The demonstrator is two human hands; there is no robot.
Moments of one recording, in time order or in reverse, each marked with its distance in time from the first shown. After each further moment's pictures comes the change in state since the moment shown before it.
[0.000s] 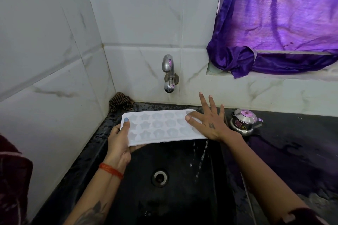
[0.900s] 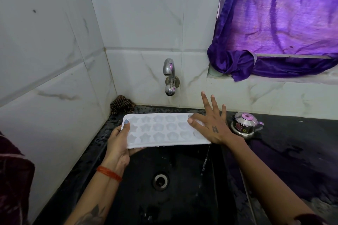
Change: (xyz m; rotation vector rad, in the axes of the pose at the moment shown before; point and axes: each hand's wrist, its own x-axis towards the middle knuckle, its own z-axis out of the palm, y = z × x) left_hand -0.010 0.010 0.000 0.017 -0.036 0.005; right_hand -0.002 0.003 0.001 -0.005 0.143 -0.089
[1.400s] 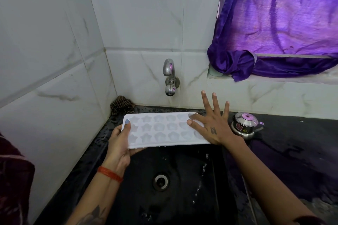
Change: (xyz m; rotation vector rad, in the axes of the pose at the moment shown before) left_hand -0.003 0.001 0.002 0.007 -0.011 0.033; right_hand 0.001 0.001 0.003 -0.161 0.067 -0.009
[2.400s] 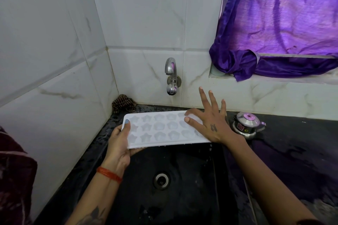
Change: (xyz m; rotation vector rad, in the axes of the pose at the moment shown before) left_hand -0.003 0.001 -0.004 -0.002 0.001 -0.030; right_hand -0.001 -0.014 -0.015 0.140 -0.003 -0.055
